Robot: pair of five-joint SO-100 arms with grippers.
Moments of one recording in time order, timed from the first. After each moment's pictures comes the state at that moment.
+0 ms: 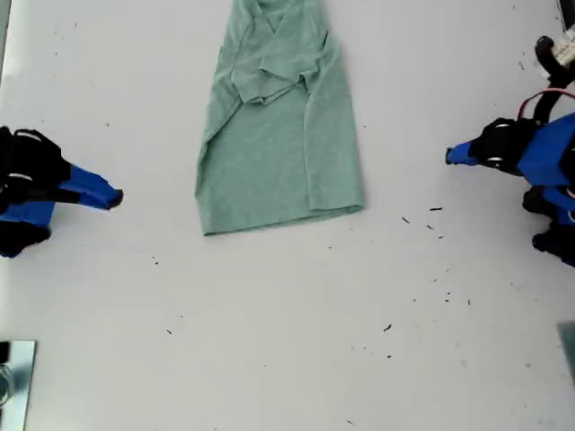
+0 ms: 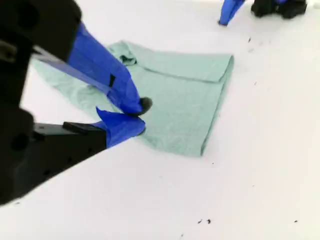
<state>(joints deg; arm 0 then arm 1) -2.5 156.2 131.3 81.4 -9.4 36.7 200.0 174.0 77.7 -21.5</state>
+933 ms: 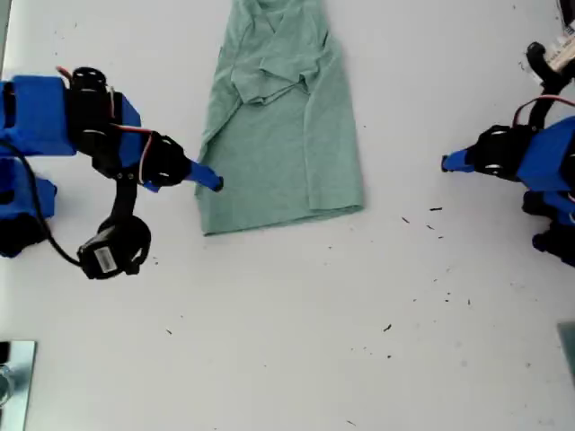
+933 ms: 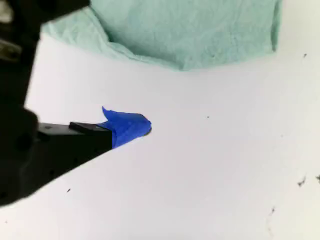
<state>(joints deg) -17.2 102.8 116.9 73.4 8.5 32.8 200.0 174.0 77.7 -19.4</state>
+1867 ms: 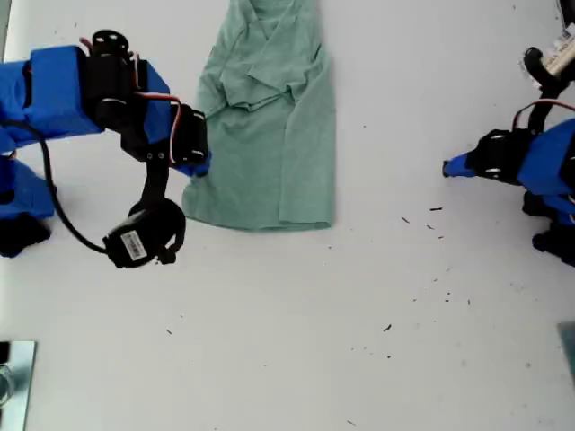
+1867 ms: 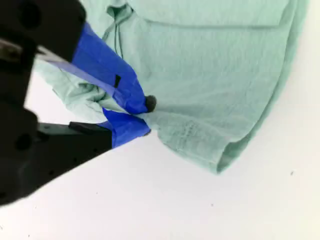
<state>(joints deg) -17.4 93.4 82.8 89.5 7.2 31.1 200.0 174.0 79.5 -17.9</state>
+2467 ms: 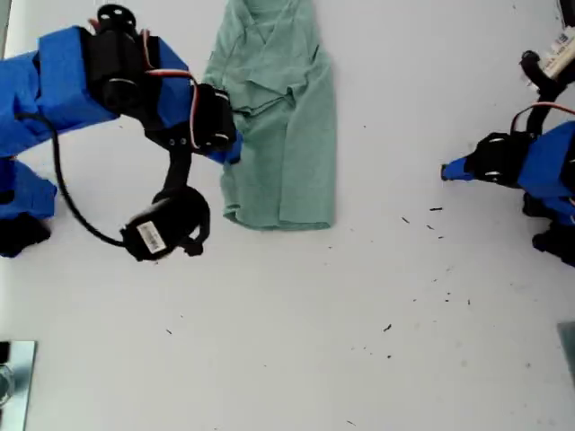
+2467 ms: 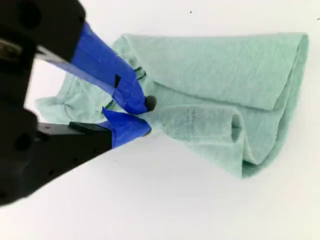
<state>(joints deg) -17.4 79.7 60.4 89.3 9.0 28.4 200.0 174.0 79.5 -15.9</state>
